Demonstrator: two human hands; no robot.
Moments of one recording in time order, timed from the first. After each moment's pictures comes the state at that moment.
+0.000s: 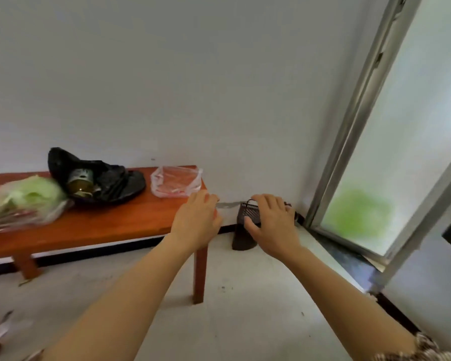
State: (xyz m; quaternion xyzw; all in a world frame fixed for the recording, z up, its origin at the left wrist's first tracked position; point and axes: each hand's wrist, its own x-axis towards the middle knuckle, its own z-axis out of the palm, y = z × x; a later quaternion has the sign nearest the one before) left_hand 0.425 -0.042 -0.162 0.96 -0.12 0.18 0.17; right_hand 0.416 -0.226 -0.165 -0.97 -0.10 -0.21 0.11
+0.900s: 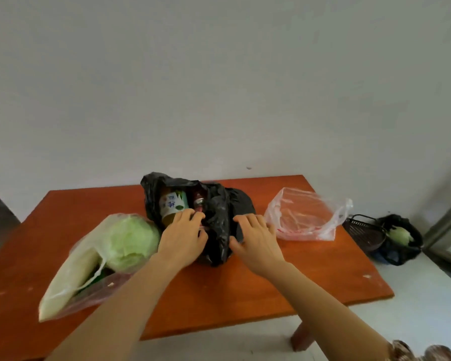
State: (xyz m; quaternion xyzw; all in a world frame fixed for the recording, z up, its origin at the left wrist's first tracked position) left_hand 0.761 0.437 -0.266 0.99 0.00 0.10 0.13; right_hand 0.779 0.252 -0.269 -0.96 -0.22 -0.07 0.18
